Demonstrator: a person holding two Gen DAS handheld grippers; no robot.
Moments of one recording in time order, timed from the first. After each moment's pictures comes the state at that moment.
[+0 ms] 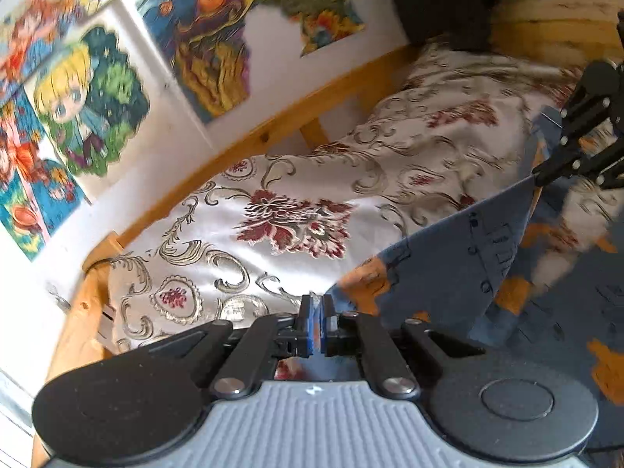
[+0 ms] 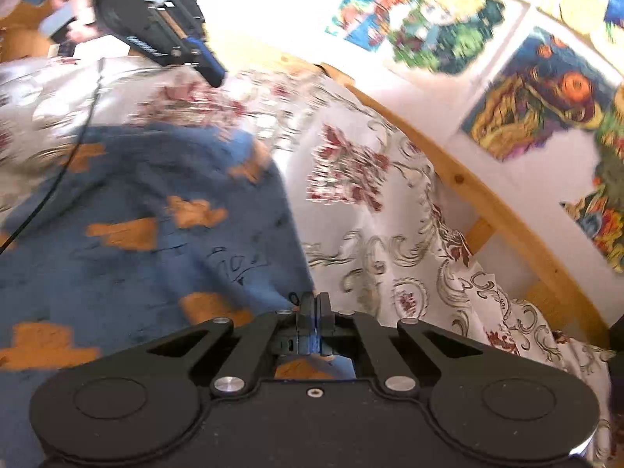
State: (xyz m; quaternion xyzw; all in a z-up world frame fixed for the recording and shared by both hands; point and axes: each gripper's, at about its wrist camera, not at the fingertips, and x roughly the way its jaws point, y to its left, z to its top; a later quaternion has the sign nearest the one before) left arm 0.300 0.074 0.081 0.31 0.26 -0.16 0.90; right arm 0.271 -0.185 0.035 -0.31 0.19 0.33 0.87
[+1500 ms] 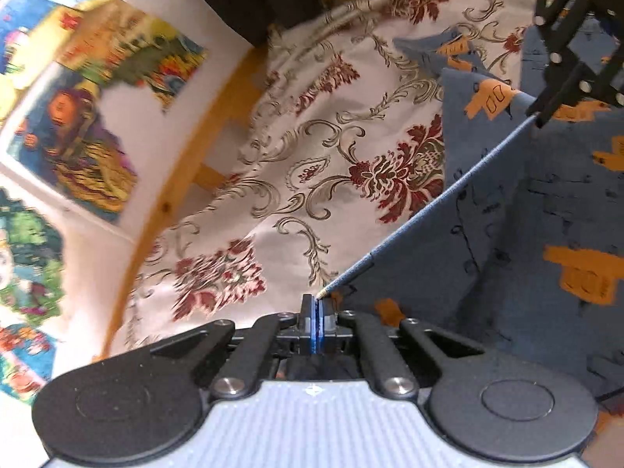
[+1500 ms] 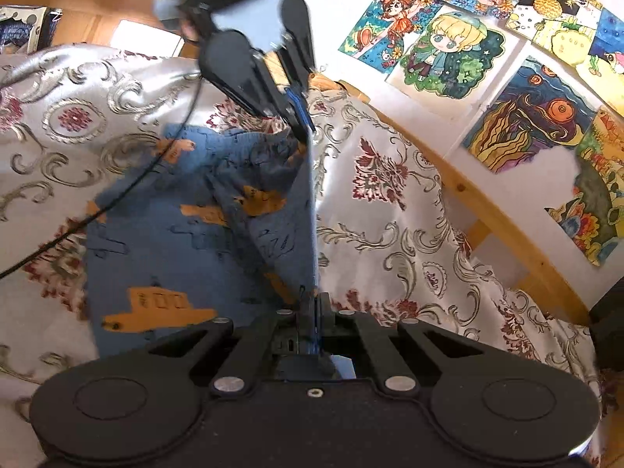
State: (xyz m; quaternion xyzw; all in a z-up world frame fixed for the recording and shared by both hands) left arm 0.255 0.005 0.044 0.52 0.21 -0.24 0.79; right arm 0.151 -0.181 0.014 -0.31 0.17 0.31 0.88
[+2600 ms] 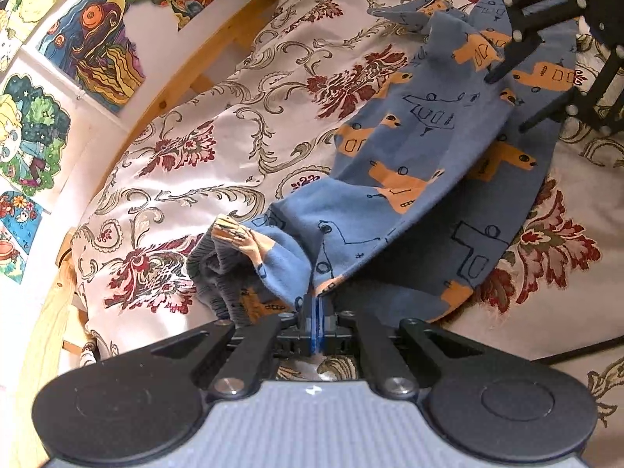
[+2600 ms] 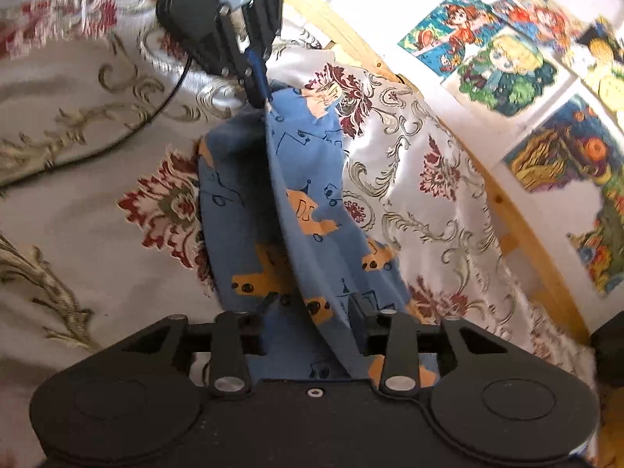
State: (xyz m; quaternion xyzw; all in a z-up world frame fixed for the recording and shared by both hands) left arm 0.149 0.065 -0.021 0.45 0.30 -0.19 0.82; right arm 0.082 -0.122 -0.055 -0.41 0.15 0.30 0.85
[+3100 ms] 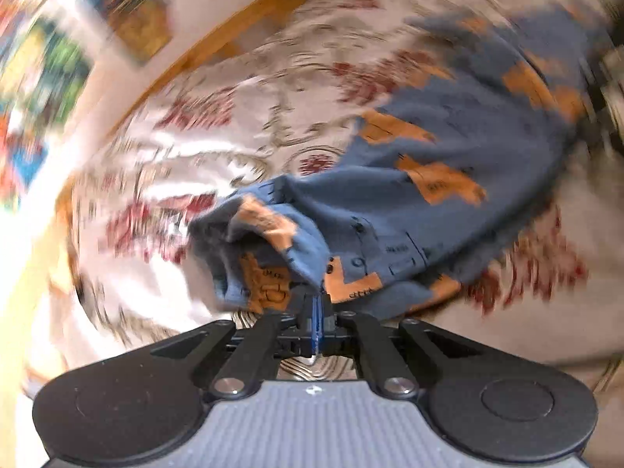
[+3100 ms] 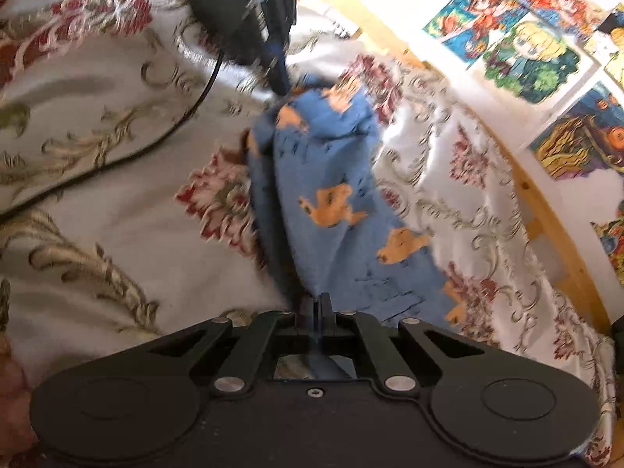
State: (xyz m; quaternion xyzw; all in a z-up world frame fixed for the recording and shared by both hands) left arm 0.149 0.083 -0.011 0.34 0.35 -0.15 0.86; right arm 0.065 -0.117 -0.055 -0.40 0.21 0.33 0.83
